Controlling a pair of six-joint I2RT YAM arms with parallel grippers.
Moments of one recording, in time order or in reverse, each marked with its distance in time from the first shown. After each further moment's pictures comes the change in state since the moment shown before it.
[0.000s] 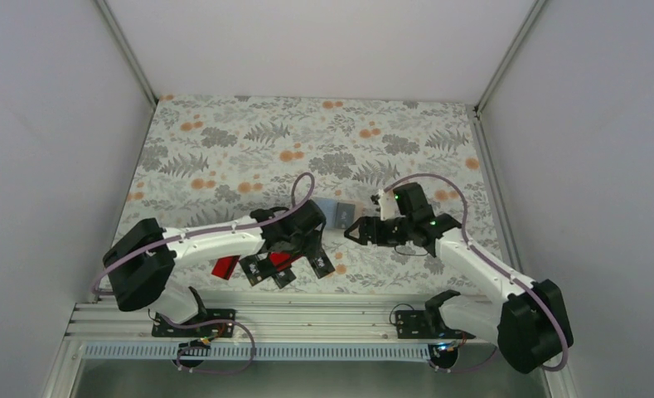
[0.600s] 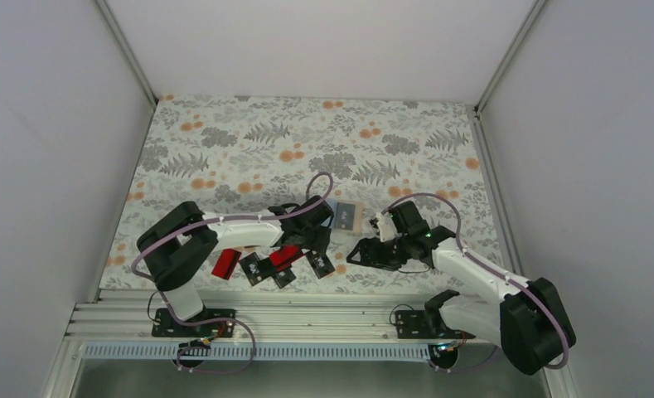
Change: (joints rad) left arm 0.054 0.195 -0.009 0.208 0.031 0.168; right arm 0.058 0.011 -0.147 -0.045 -0.034 0.048
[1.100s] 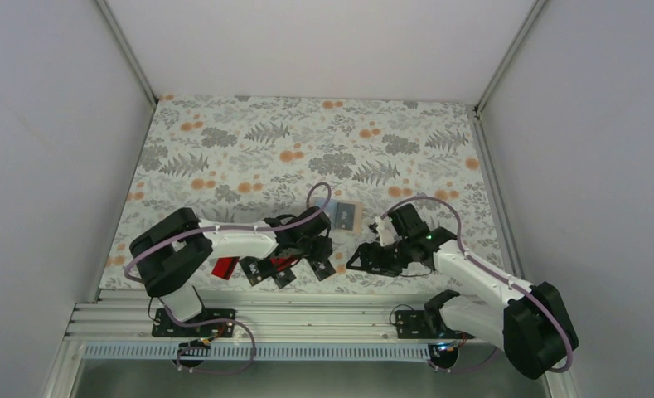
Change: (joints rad) left arm -0.040 -0.033 -0.107 0.127 0.059 -0.027; right arm 0.020 -0.039 0.000 -0.070 -0.040 0.018
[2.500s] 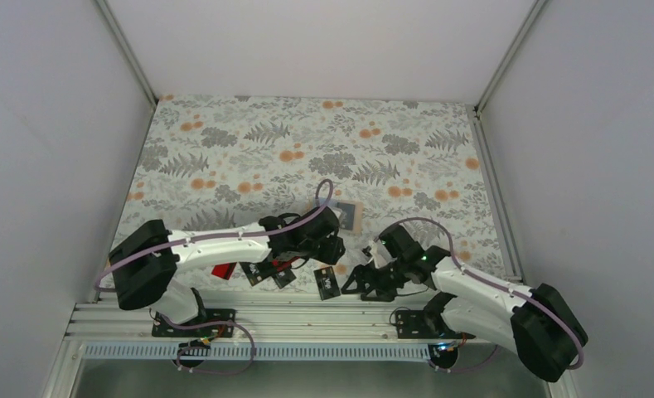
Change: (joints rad) left arm -0.121 -0.134 0.122 -0.153 -0.027 -0.027; right arm 0.157 -0.057 -0.154 0.104 -0.109 0.204
